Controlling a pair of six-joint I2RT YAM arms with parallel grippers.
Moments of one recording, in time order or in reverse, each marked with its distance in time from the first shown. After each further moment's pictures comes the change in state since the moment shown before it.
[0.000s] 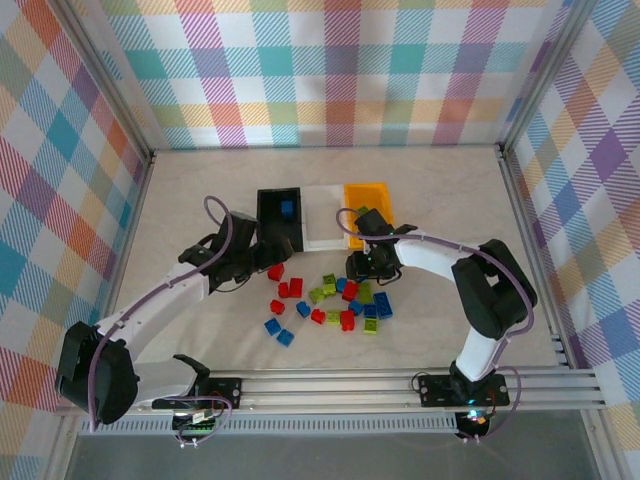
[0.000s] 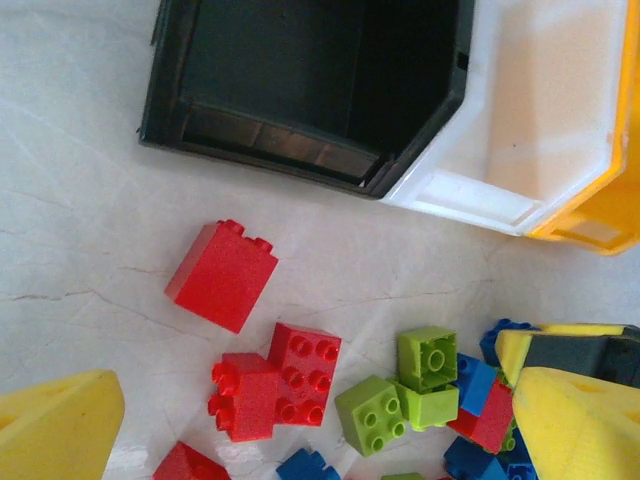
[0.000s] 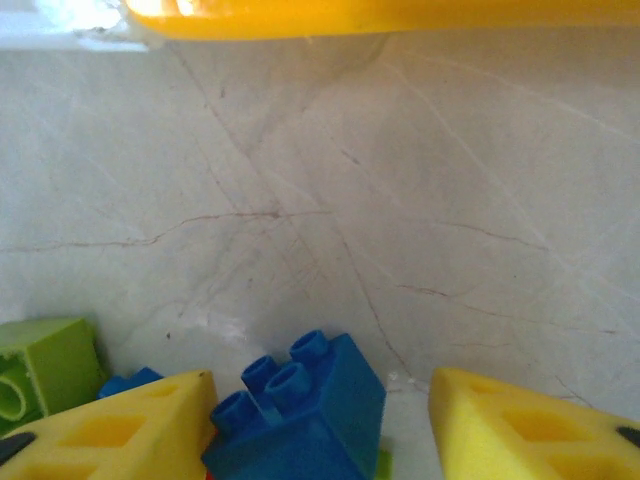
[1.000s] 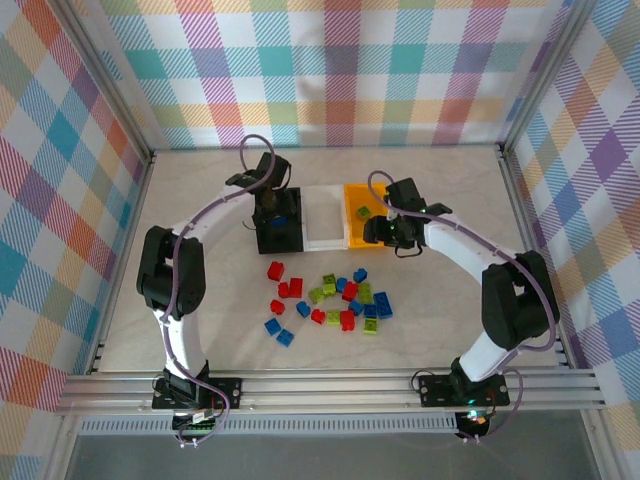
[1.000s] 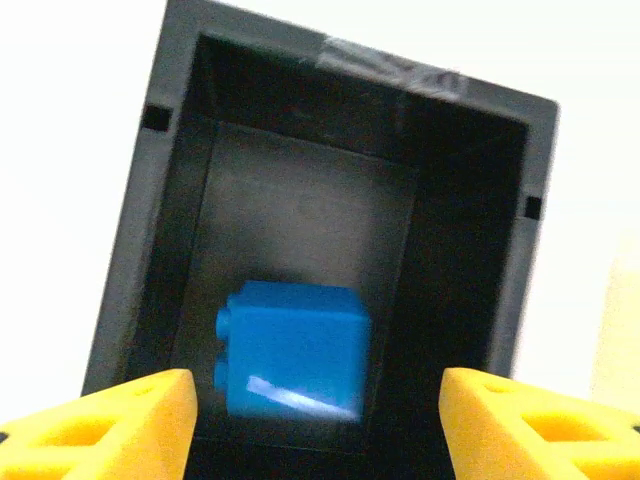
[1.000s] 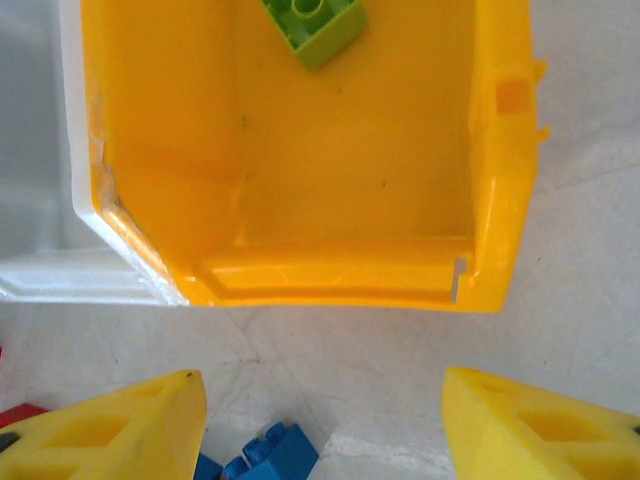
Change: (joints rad) left arm 0.067 0.692 0.718 -0.193 -0.200 0.155; right arm -0.178 -0.122 0.090 -0.016 -0.020 -0.033
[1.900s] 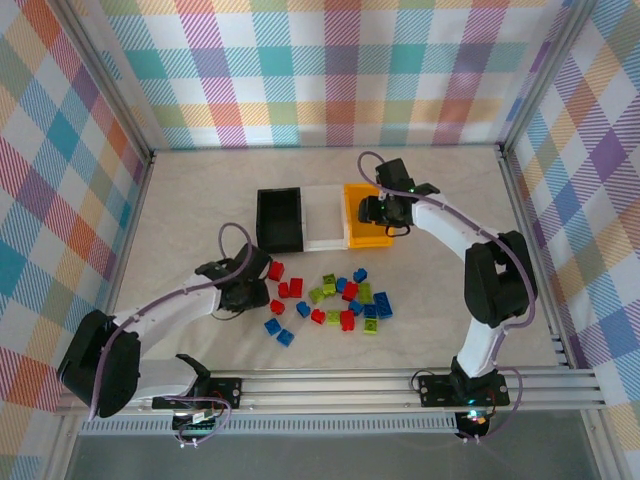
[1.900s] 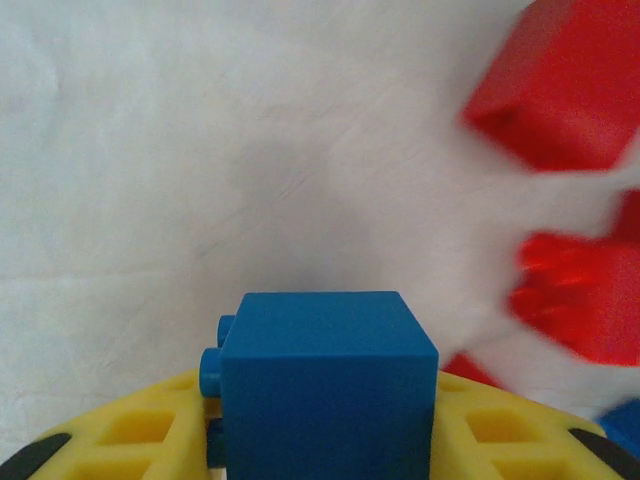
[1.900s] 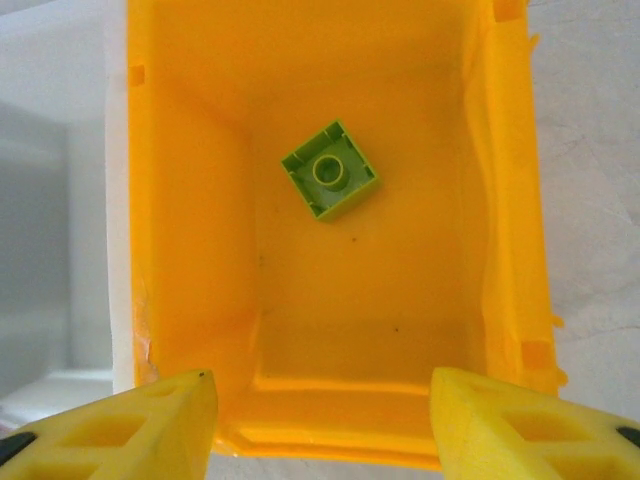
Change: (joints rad) left arm -0.179 -0.652 -0.842 0.022 -0.011 -0.110; right arm 0.000 0.169 0.235 -0.019 0.082 -0.019
